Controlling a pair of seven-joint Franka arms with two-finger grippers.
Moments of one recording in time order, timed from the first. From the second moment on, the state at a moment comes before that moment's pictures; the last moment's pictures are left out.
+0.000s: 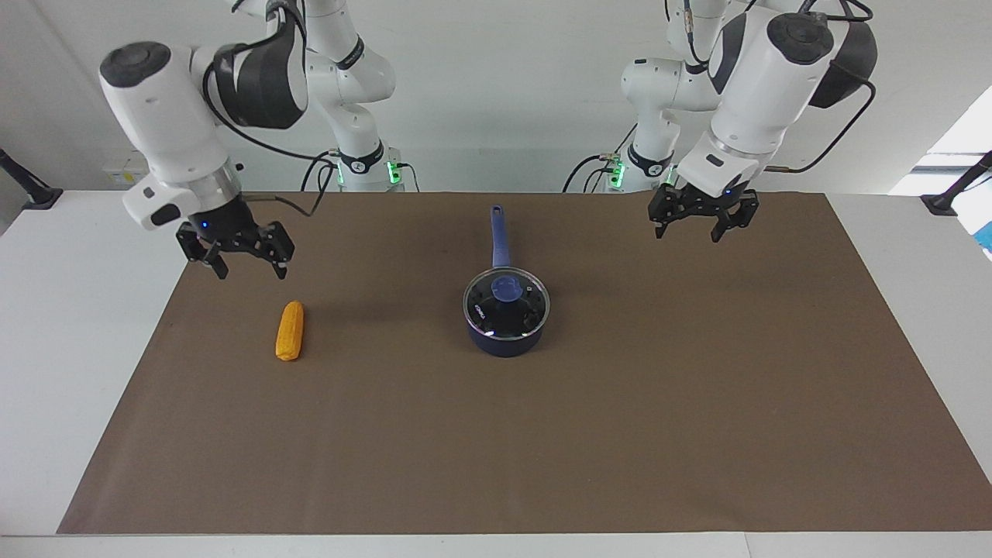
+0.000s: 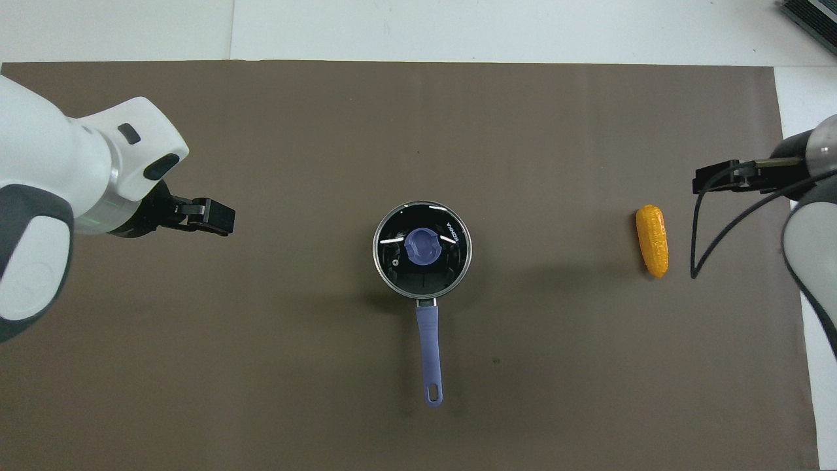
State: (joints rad) left arm -0.42 0.10 -0.01 -1.67 -0.03 1.76 -0.32; right arm 0.07 0.38 -0.12 -1.68 0.01 2.19 -0.04
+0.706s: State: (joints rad) left arm -0.66 0.29 -0.01 -1.66 -0.02 1.97 -0.66; right arm 0.06 0.41 -0.12 -1.81 0.01 2.21 -0.05
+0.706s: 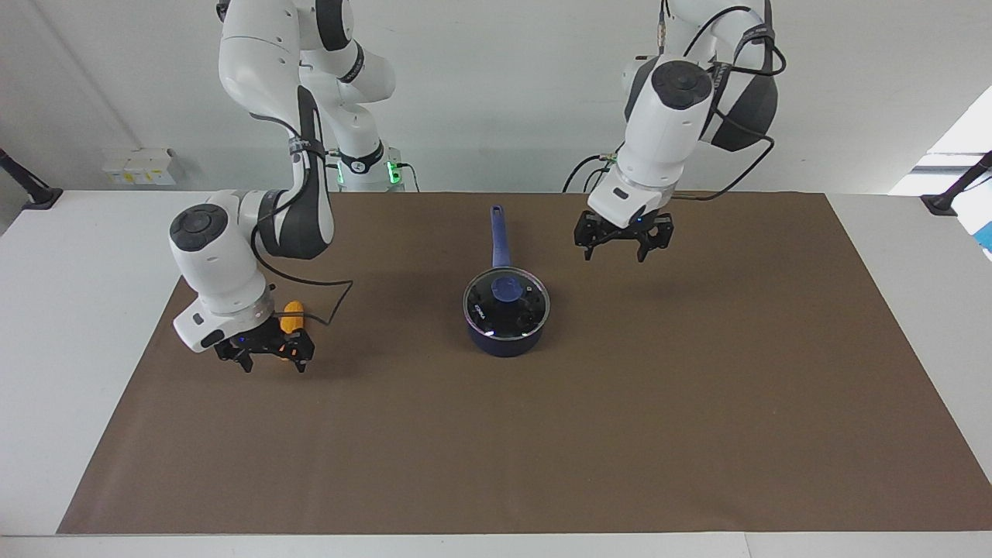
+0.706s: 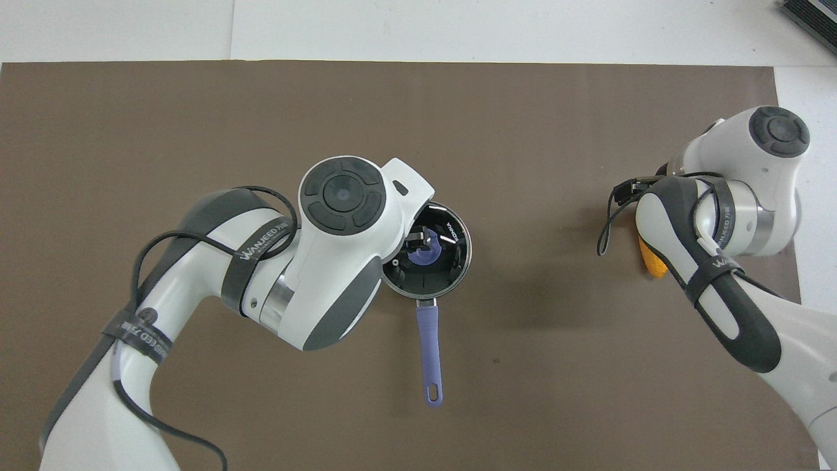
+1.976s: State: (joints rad) left arm -0.71 0.46 -0.01 -1.48 0.01 1.97 -0.85; right arm 0.01 0.39 -0.13 -1.90 0.01 2.21 -0.19
